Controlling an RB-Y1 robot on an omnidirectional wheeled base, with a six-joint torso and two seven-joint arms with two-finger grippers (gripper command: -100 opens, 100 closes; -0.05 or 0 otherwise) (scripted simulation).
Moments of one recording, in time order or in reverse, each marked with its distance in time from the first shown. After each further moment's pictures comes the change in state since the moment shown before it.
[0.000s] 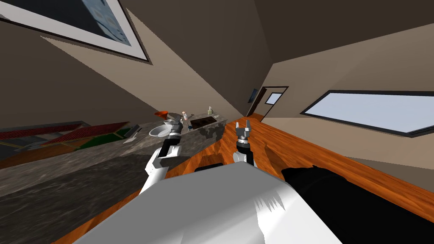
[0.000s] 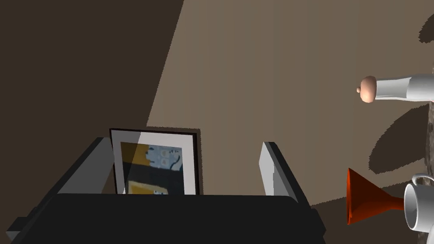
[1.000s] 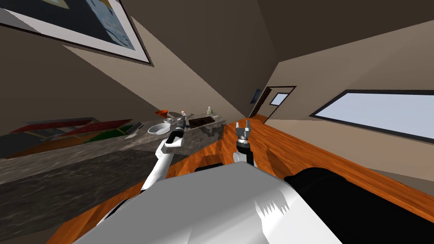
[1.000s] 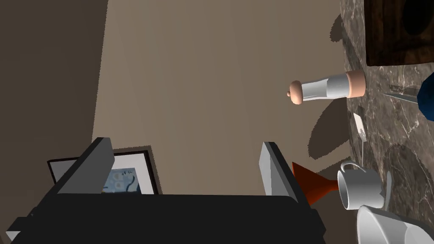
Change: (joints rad) left arm -0.236 0.021 0.041 0.251 0.018 0.234 -0.036; right arm 0.000 0.000 0.000 0.000 0.000 0.000 0.000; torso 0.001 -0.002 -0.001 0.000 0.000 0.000
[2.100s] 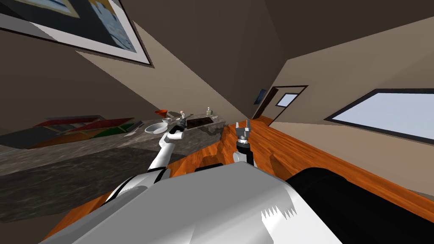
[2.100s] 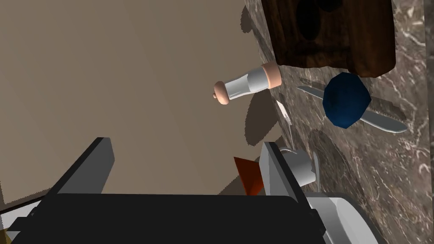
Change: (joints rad) left arm -0.239 0.057 0.061 0.318 0.008 0.250 -0.052; right arm 0.000 0.000 0.000 0.000 0.000 0.000 0.000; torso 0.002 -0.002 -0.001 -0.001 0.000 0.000
